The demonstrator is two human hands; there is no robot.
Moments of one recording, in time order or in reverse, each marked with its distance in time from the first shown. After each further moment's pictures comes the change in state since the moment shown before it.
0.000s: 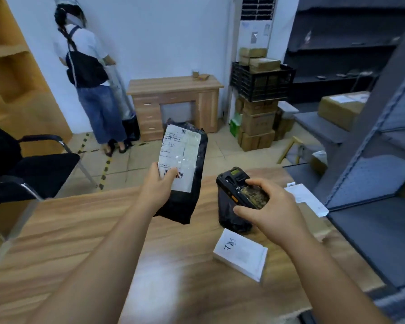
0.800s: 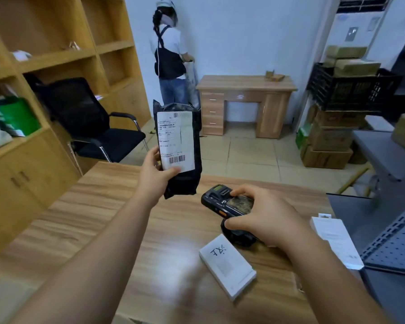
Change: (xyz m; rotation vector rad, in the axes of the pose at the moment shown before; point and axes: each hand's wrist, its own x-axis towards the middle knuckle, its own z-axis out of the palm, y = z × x) left_hand -0.037 0.024 0.074 -0.150 0.423 0.043; right_hand 0.075 0.051 -0.073 -0.181 -0.555 -0.227
